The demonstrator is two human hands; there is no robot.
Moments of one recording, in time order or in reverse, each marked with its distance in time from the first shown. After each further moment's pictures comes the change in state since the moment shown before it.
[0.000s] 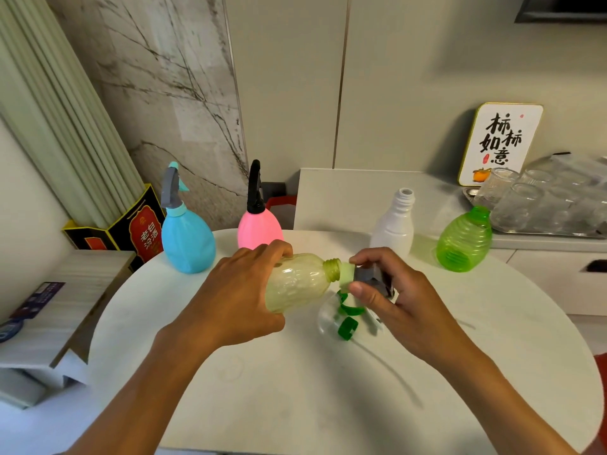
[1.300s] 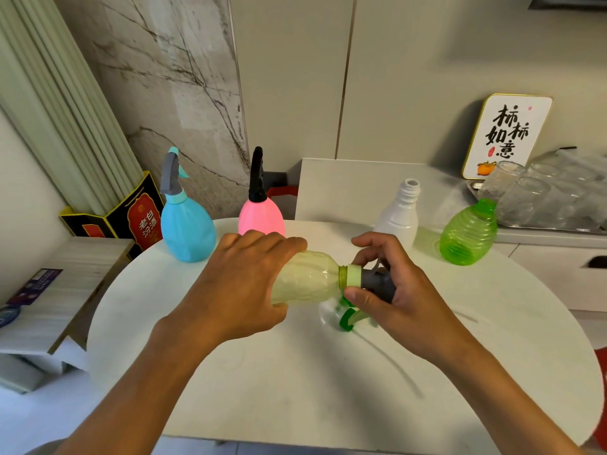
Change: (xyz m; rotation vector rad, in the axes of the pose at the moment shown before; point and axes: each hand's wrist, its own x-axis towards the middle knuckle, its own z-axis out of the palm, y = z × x) left_hand -0.005 0.011 -0.010 0.205 0.109 0.121; right_hand -0.001 -0.002 0.007 0.150 -0.079 0.102
